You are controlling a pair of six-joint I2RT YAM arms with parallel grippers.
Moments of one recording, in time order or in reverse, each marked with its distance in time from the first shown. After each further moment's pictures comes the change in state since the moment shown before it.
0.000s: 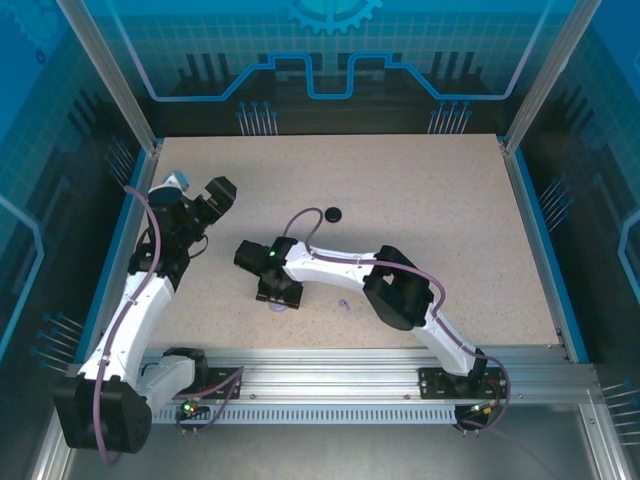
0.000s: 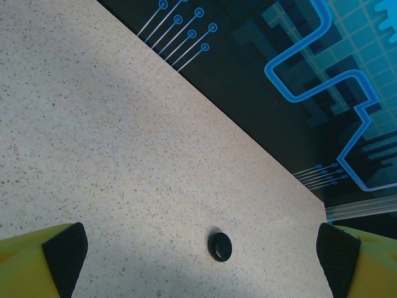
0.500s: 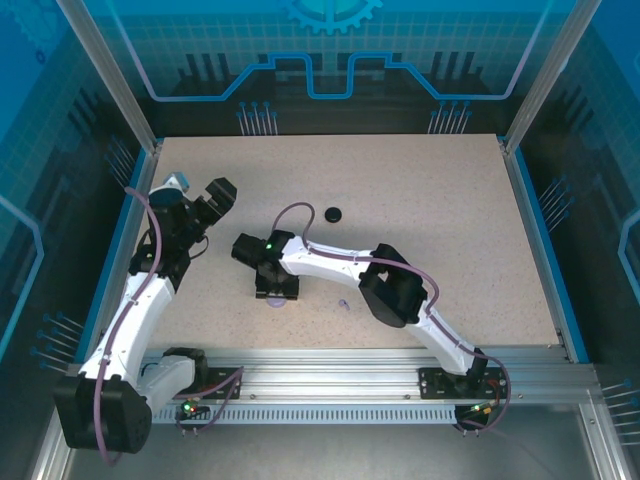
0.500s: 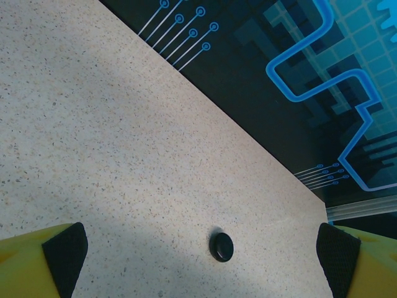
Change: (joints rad) left arm 0.001 -0.002 -0.014 0.011 0.001 0.000; right arm -0.021 0.065 0.118 -0.071 0.002 -0.214
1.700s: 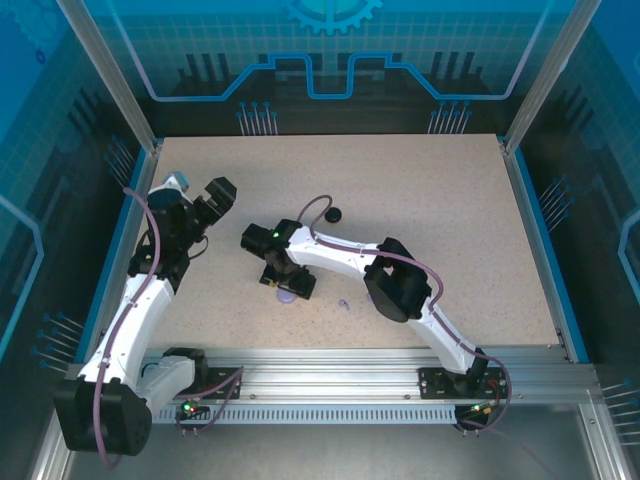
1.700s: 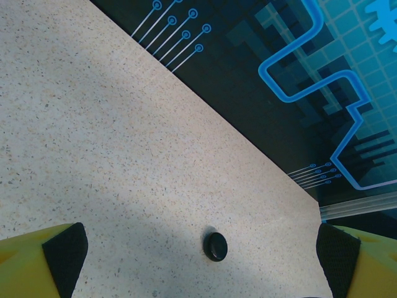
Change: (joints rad) left arm 0.000 -0.011 0.000 0.007 0.012 -0.004; right arm -0.051 -0.015 0.003 -0.079 0.002 0.310
